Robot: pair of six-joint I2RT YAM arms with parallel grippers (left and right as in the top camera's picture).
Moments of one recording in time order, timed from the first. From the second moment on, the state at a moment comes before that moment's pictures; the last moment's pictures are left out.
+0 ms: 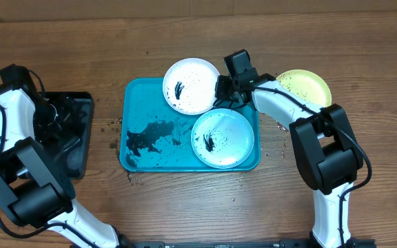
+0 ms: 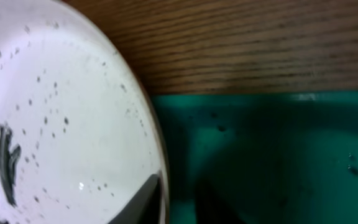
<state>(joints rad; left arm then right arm) 0.50 1.95 1.51 -1.02 0.09 -0.47 0.43 2.17 1.48 -0.31 -0.10 0.56</state>
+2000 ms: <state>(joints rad) 0.51 2.01 1.50 -0.98 -0.02 -0.44 0.71 2.22 1.63 -0.56 -0.09 0.54</state>
